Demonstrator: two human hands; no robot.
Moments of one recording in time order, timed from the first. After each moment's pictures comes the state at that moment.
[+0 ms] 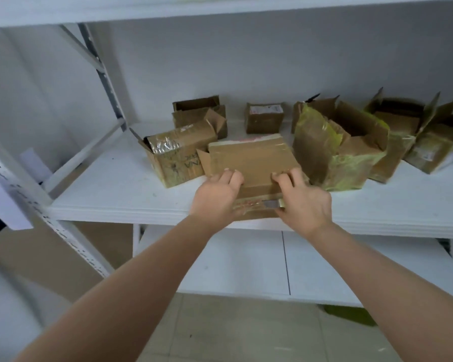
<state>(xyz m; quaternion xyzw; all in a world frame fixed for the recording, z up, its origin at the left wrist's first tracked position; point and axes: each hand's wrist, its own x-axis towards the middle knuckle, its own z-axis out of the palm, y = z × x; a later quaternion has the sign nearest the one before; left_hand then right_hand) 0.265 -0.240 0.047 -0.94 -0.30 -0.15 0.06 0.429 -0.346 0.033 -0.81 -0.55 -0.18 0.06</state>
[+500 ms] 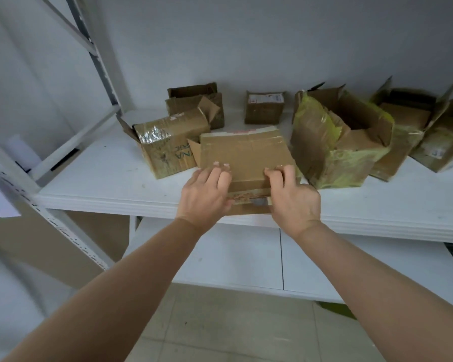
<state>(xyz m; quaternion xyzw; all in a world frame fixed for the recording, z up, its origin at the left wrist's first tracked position) 0.275 -0.233 0.016 -0.91 -0.30 -0.23 0.18 0.441 -0.331 0.010 -0.75 -0.57 -0.31 0.14</state>
